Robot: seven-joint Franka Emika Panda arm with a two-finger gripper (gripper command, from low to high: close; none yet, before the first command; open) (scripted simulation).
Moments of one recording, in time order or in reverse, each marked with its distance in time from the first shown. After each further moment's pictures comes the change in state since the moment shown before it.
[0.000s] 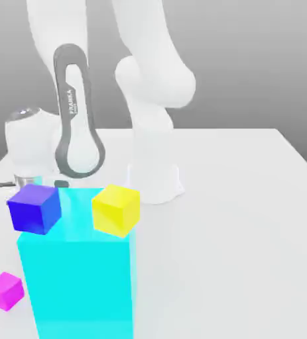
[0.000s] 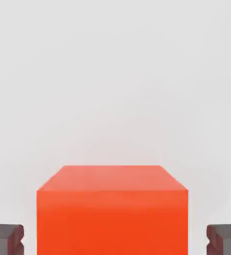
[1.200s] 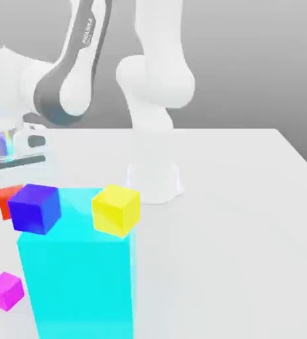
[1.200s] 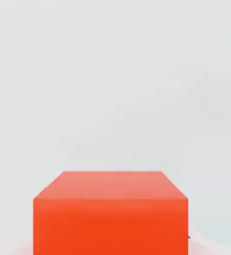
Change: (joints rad) arm -0.017 -0.388 0.200 0.292 -0.236 -0.670 0.017
